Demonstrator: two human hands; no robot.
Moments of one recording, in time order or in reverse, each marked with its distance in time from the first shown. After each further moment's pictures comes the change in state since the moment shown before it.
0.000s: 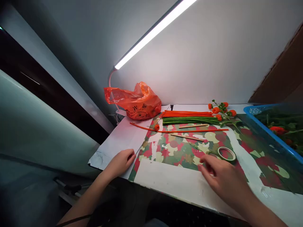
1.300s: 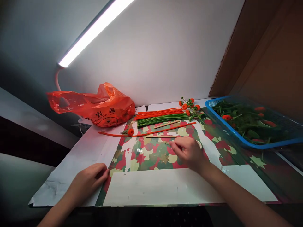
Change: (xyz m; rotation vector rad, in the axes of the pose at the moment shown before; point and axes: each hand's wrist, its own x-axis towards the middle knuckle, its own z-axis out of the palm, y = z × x) left_hand 0.019 -0.015 0.005 0.524 0.004 0.305; right_hand 0.050 -0.010 -0.012 0.207 0.206 -0.165
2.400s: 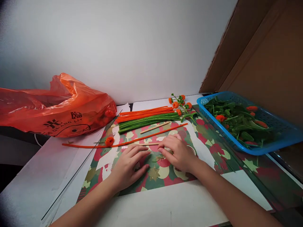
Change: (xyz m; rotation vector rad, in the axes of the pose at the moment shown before) left_hand 0.111 0.121 0.062 -0.290 0.001 0.655; right_hand 0.026 0.042 0.003 0.001 -0.297 0.047
